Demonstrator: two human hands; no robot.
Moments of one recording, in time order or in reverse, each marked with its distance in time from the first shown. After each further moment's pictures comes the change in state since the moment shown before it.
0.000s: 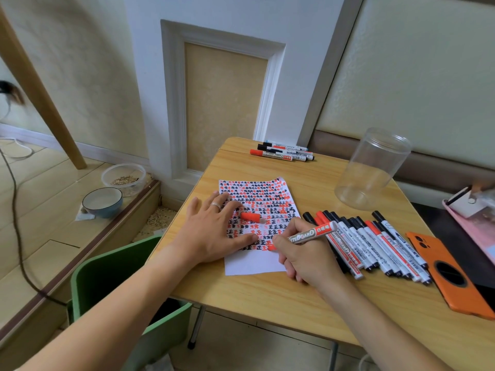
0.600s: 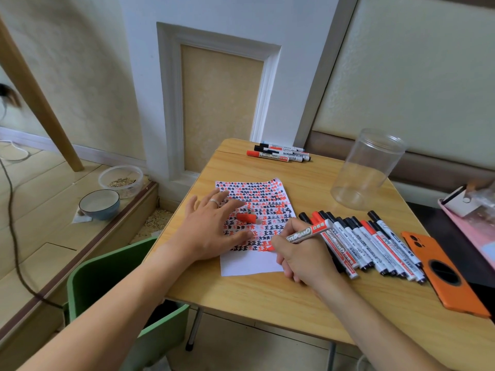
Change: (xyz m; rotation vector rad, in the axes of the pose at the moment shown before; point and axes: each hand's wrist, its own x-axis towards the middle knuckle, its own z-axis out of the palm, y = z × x) left_hand 0.002 0.004 -0.007 -0.108 0.040 0.047; right_hand 0.001 -0.001 0.000 -0.025 0.024 0.026
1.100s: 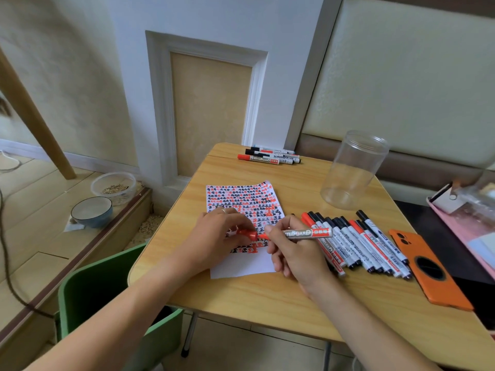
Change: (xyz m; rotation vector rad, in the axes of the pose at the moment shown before) left_hand -0.003 0.030 0.003 -0.306 0.123 0.204; right_hand -0.003 0.004 -0.006 0.302 -0.010 -0.098
